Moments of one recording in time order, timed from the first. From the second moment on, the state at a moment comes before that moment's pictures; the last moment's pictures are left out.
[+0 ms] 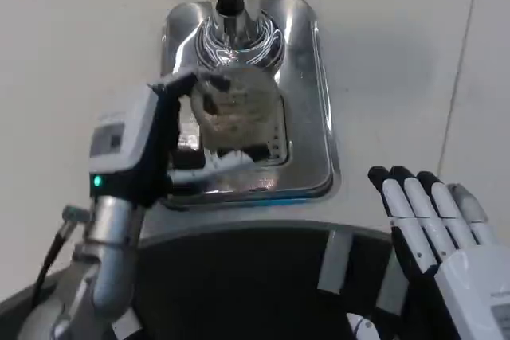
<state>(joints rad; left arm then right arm) -0.56 0.33 -0.10 0.67 0.74 -0.53 0.58 0.65 -0.14 0.17 -0.80 -1.19 -0.17 -0.11</state>
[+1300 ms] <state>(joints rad) -0.62 0.52 -0.16 0.77 0.59 -0.61 0.57 0.63 -0.16 0.18 -0.79 -1.13 -0.17 -0.09</state>
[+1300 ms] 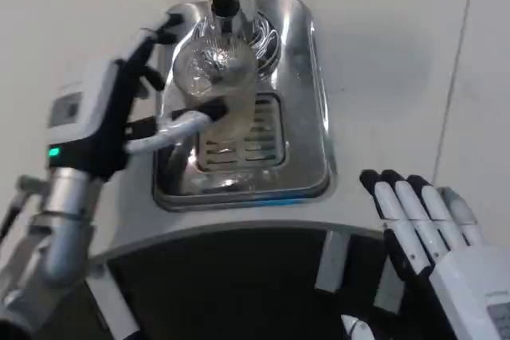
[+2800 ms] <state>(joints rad) 0.28 0.55 0.12 -0.07 0.60 -0.43 0.38 -0.25 -0.03 0.24 -0.45 -0.41 -0.04 0.06</state>
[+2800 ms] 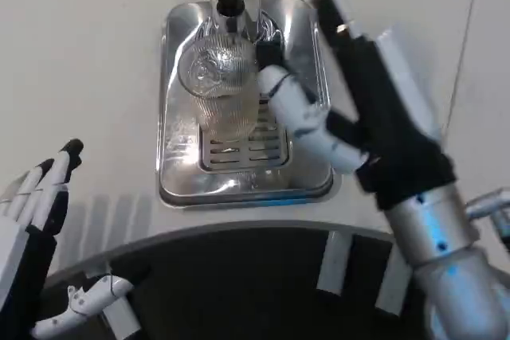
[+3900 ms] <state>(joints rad) 0.31 0.51 0.15 -0.06 0.56 -0.44 0.35 -0.42 0.09 0.28 -0.37 -0.40 0.05 -0.02</state>
